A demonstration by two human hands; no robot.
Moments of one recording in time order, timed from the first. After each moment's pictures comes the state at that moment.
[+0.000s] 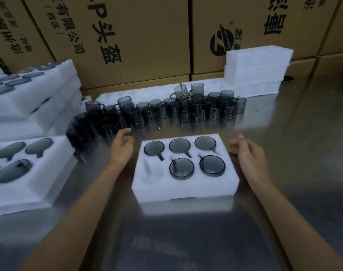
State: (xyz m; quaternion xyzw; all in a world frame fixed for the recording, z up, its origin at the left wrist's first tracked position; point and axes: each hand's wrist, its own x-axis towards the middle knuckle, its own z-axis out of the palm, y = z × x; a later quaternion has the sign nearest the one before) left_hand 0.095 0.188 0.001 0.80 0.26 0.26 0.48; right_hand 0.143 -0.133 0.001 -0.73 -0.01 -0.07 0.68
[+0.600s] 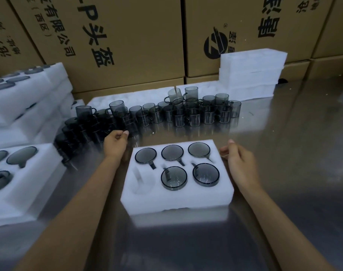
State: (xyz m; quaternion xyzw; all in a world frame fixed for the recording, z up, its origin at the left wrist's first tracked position) left_hand 0.153 0.215 -0.010 0.75 0.30 0.32 0.49; right_hand 0.163 -0.130 -0.015 -0.78 -0.02 -0.07 0.62
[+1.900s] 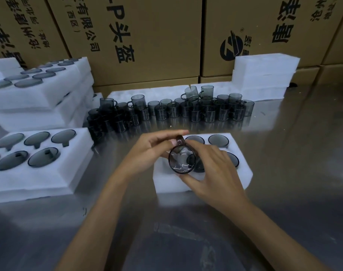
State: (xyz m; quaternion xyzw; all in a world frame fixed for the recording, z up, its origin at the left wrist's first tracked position) left_hand 0.008 0.122 0.070 0.78 -0.10 0.11 0.61; right_hand 0.041 -0.069 0.021 -0.84 -0.36 -0.23 0.34
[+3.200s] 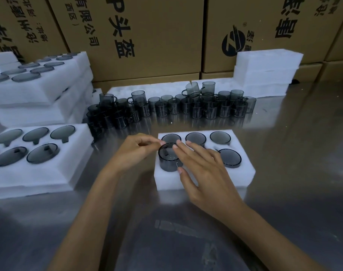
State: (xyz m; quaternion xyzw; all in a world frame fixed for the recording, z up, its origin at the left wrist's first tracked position) left_hand 0.006 0.150 0.060 0.83 0.11 0.12 0.52; right_hand 0.029 -0.059 0.013 -0.84 -0.42 -0.22 0.26
